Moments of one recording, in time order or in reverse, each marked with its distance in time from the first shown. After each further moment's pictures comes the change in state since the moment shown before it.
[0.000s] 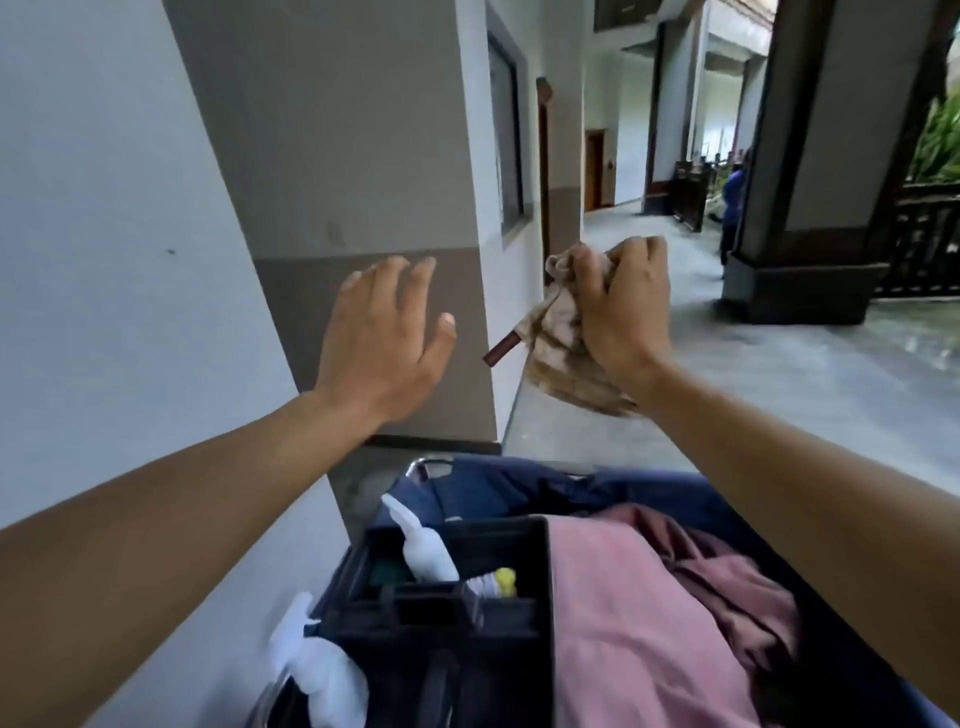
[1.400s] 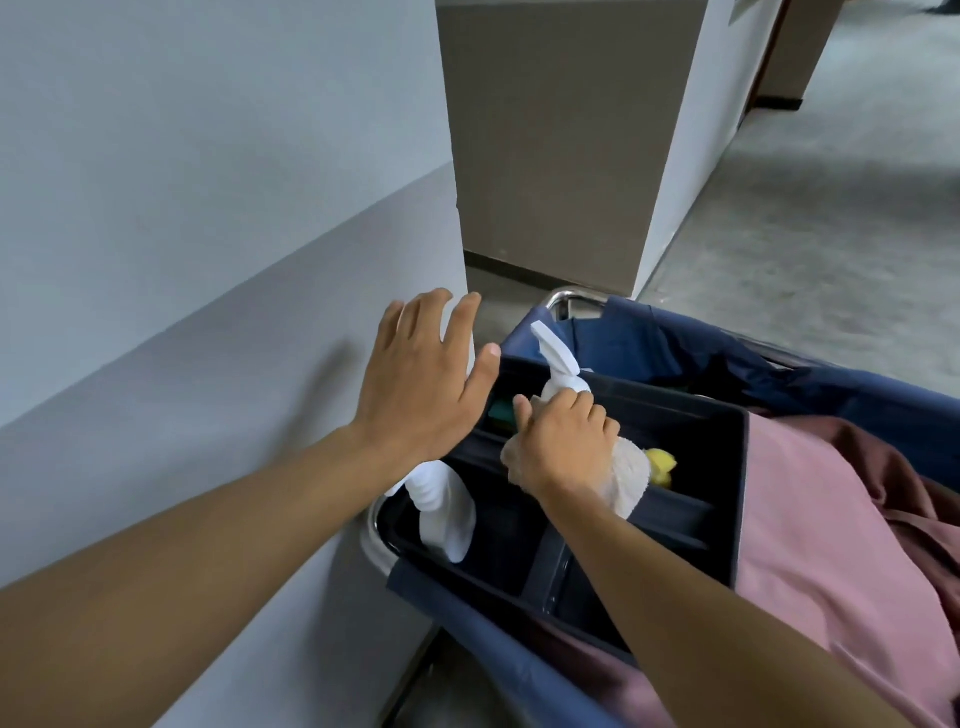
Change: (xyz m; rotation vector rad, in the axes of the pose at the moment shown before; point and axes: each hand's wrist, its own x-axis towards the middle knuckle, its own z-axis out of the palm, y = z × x) left_hand -0.205 -0.126 0.150 0.074 -0.373 -0.363; right_hand -0.320 0.090 0.282 -0.613 -0.714 0.178
